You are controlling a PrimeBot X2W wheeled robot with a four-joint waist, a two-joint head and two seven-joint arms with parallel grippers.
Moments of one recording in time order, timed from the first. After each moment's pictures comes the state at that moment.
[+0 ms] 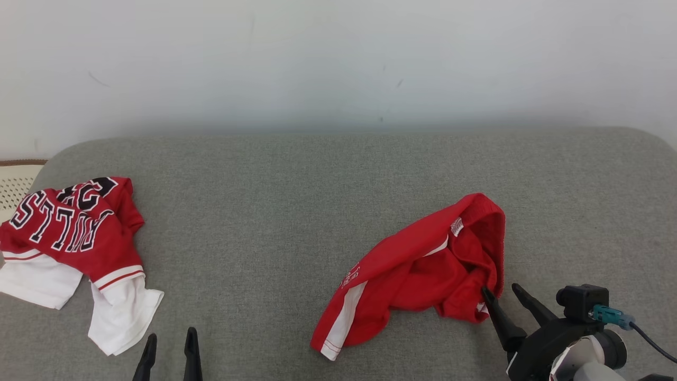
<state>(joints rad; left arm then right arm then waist) 0.03 0.05 -0.04 0.04 -0.28 0.04 -0.26 -0.31 -0.43 0.65 0.47 0.75 0.13 -0.15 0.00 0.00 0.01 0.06</state>
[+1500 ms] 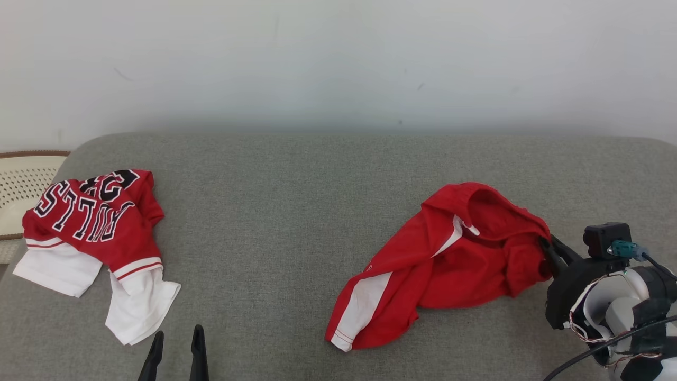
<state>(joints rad) 0.02 0.05 -0.06 0.05 -0.28 0.04 -0.26 -0.61 -0.48 0.72 0.82 0.59 0.13 -0.14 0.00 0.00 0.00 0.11</state>
